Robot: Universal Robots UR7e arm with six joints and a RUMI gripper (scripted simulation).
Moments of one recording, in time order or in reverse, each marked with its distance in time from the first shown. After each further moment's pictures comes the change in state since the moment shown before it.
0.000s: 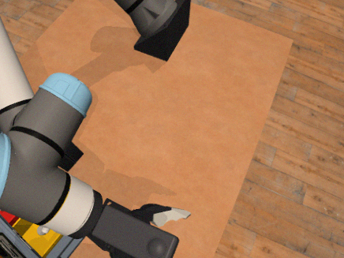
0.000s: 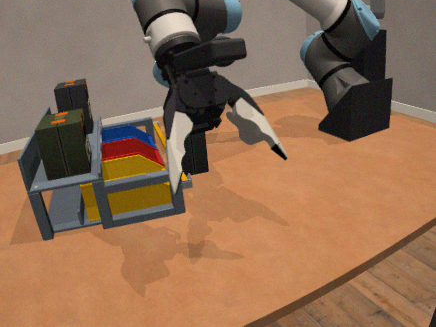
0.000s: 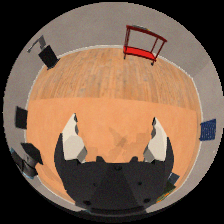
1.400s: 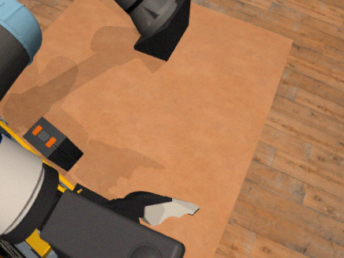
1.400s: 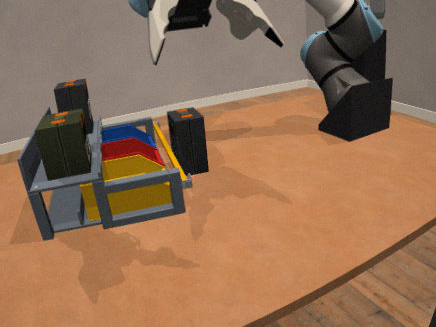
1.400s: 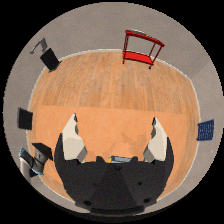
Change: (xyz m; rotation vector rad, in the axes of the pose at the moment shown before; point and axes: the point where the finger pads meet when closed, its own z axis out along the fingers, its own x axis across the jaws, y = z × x) arm 0.003 -0.102 -0.112 0.002 0.003 -0.001
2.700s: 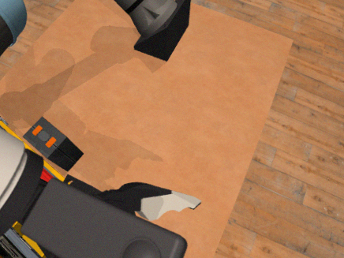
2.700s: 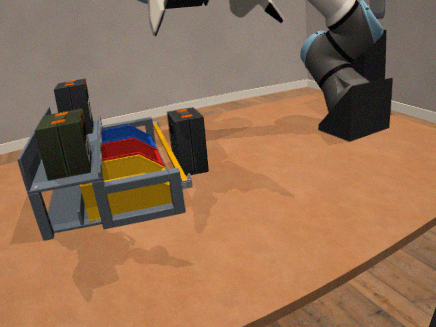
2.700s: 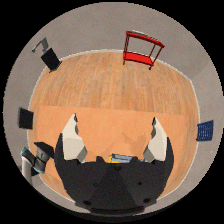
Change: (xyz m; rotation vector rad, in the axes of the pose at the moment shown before) arm -0.004 -0.018 -0.024 -0.002 -0.005 -0.005
